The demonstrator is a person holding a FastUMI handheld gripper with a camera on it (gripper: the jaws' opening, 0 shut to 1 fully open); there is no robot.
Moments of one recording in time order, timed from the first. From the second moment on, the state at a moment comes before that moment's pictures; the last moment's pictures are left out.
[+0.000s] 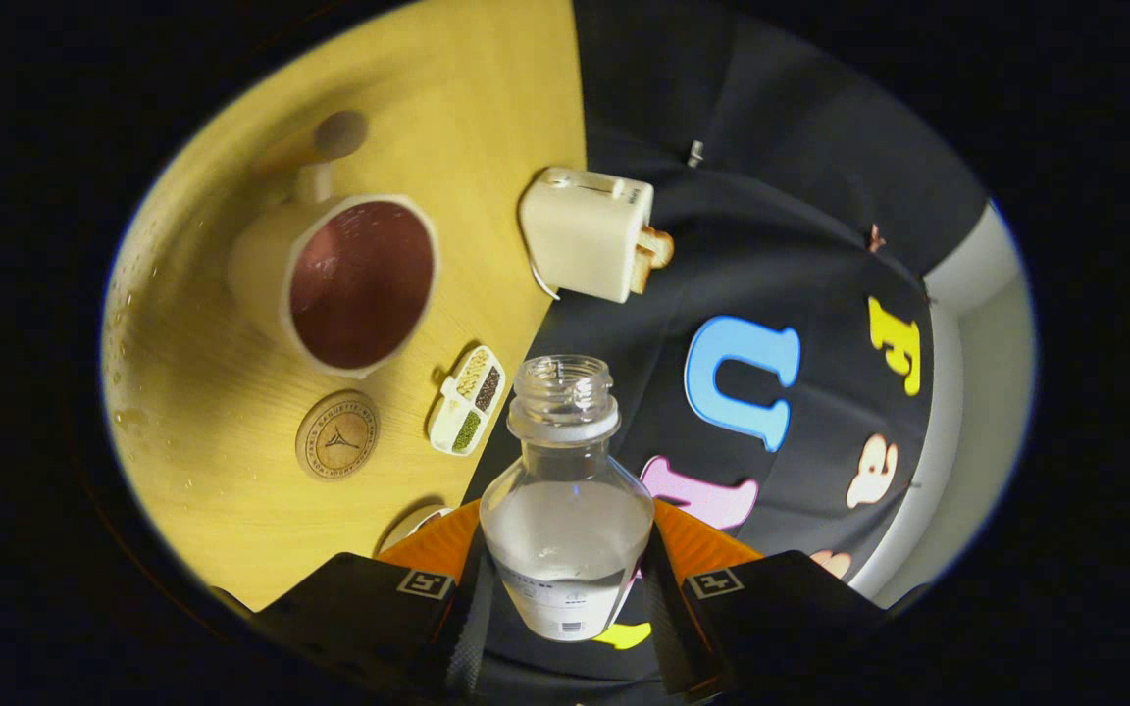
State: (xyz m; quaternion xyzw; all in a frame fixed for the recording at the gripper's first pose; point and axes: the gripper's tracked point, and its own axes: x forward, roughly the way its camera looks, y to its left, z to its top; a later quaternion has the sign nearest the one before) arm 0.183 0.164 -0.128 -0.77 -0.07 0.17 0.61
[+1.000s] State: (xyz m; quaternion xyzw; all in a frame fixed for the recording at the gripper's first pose) arm 0.212 0.113 -0.099 -0.21 0.11 0.17 0.96
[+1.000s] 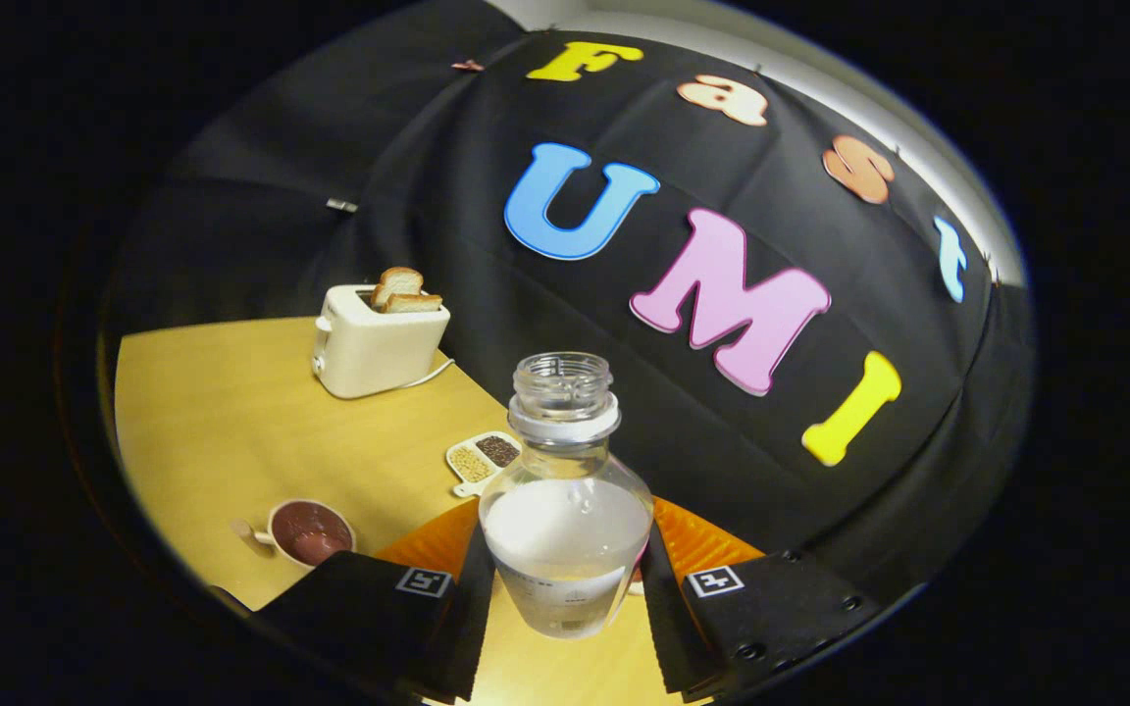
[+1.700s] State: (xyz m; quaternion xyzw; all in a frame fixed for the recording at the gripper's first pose) arm 0.283 0.117 -0.214 0.01 0.13 0.18 0.98
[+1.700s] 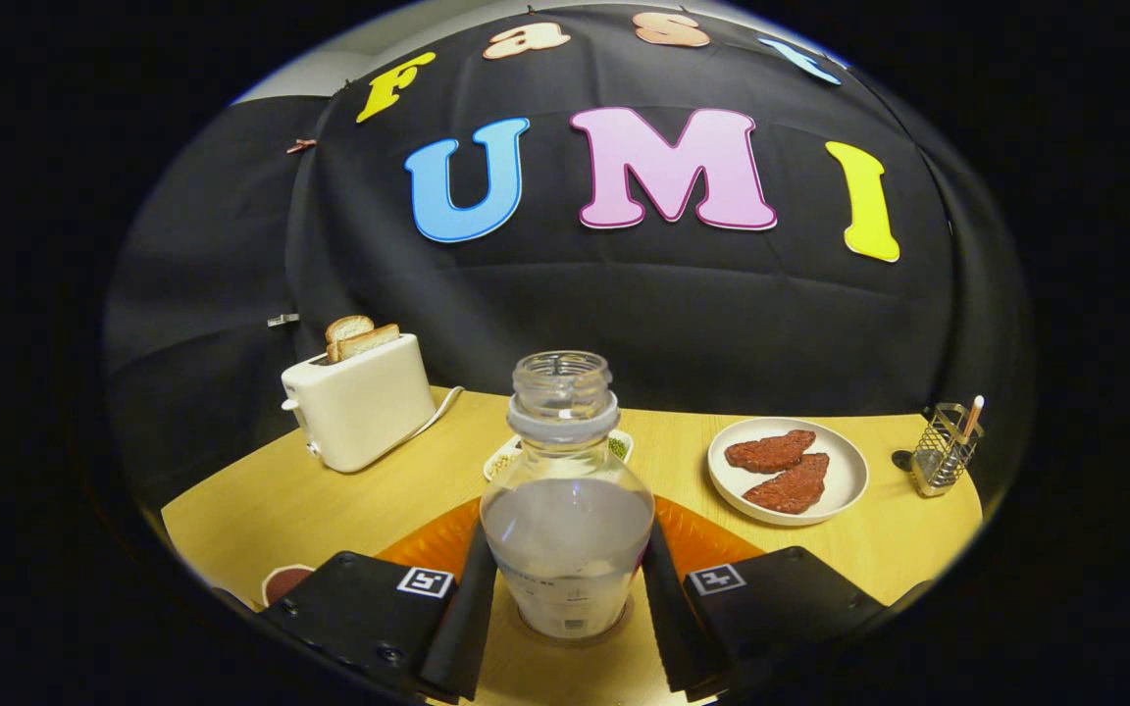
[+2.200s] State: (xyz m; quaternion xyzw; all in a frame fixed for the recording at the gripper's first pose) arm 0.290 0.124 -0.237 -0.02 0.11 0.18 0.98
